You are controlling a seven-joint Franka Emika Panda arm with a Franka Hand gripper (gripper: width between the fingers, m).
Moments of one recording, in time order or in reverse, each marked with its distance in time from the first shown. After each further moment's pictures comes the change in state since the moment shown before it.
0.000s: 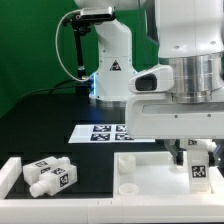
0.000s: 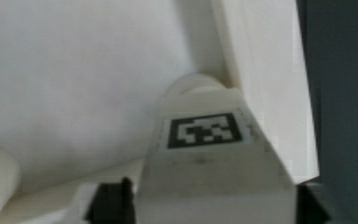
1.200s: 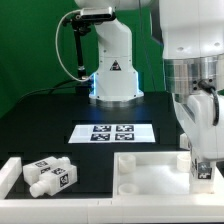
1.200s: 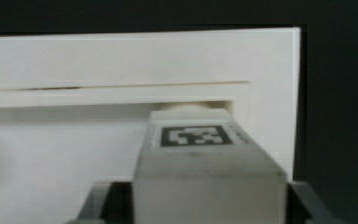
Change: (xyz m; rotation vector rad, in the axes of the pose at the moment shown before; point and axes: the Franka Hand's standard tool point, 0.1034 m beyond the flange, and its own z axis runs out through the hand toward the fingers) arm -0.005 -0.005 0.003 0.001 0.000 1.227
